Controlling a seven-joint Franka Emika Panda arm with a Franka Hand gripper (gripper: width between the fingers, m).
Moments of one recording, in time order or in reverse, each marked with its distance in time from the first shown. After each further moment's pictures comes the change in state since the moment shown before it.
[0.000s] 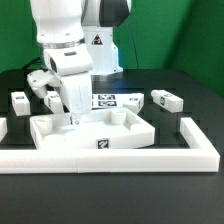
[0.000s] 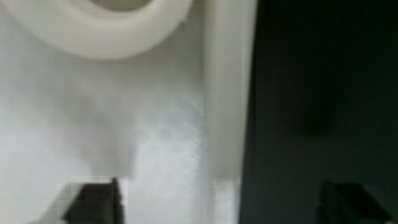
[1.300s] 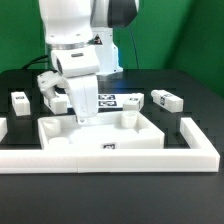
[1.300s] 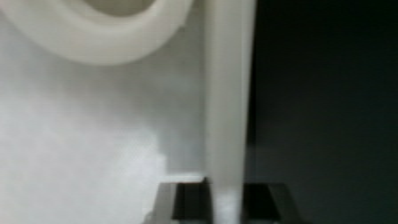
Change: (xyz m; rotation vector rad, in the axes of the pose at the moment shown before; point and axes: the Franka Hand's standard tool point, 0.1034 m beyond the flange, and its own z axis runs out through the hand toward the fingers) arm 0.022 0.032 0.000 -0.018 0.009 0.152
